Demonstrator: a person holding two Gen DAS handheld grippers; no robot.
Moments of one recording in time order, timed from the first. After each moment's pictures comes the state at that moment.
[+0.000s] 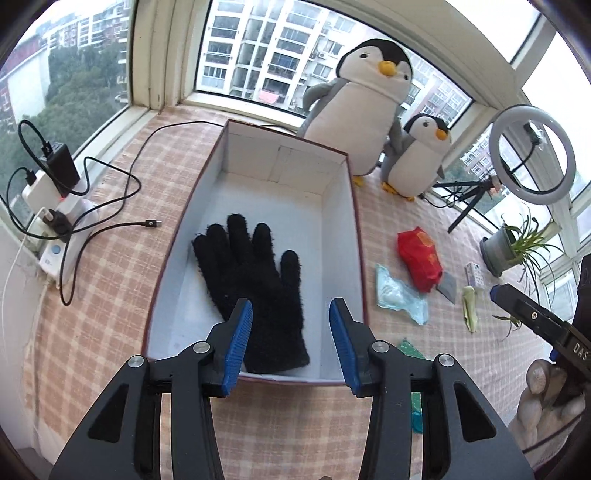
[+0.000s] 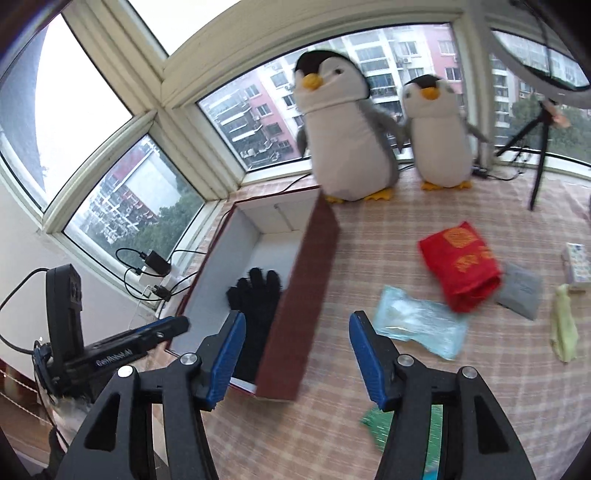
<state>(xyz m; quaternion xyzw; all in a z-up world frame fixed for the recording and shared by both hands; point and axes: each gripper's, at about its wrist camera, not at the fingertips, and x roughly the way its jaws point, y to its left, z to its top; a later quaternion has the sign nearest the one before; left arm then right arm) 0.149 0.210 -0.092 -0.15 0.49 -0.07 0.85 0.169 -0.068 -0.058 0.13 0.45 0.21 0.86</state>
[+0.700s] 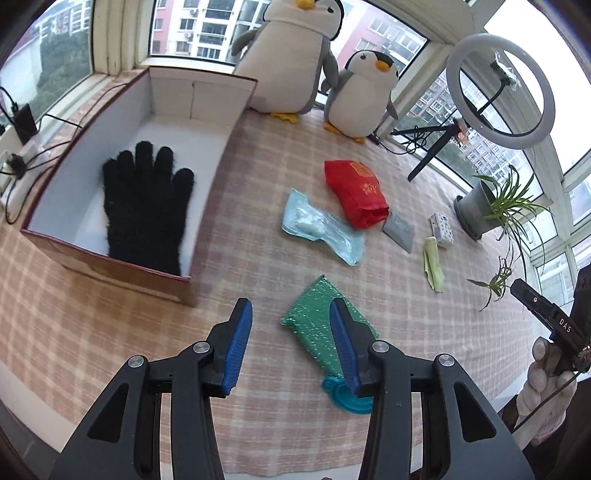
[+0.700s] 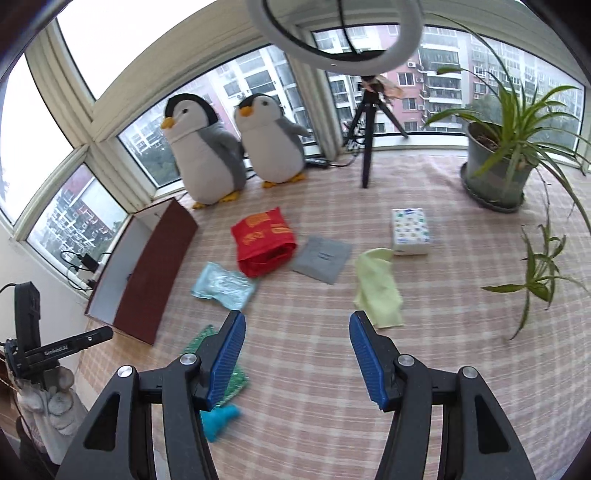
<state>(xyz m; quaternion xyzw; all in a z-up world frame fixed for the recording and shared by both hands) 0.099 0.067 -0.116 -0.16 0.53 -0.08 0.83 0.123 -0.311 -0.079 0.11 0.46 0.11 0.87</state>
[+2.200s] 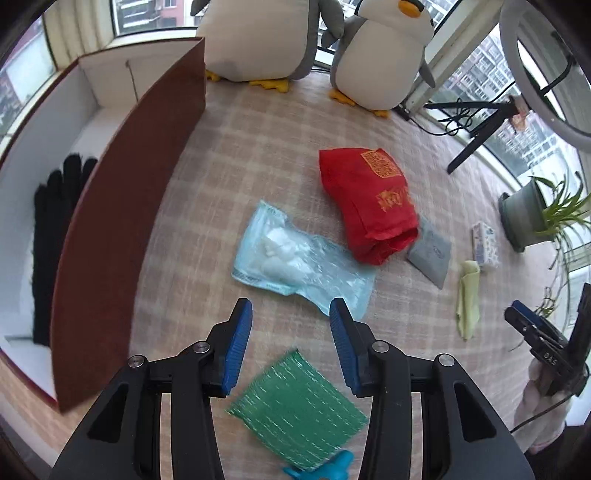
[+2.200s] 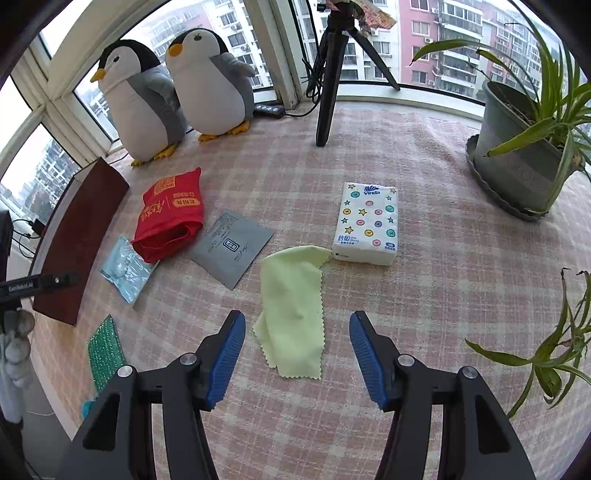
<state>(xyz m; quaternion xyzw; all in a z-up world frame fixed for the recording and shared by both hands) 0.221 -0.001 -0.170 -0.12 0.60 -0.03 0.79 0.228 -0.362 -0.176 0.04 0.54 0.13 0.83</state>
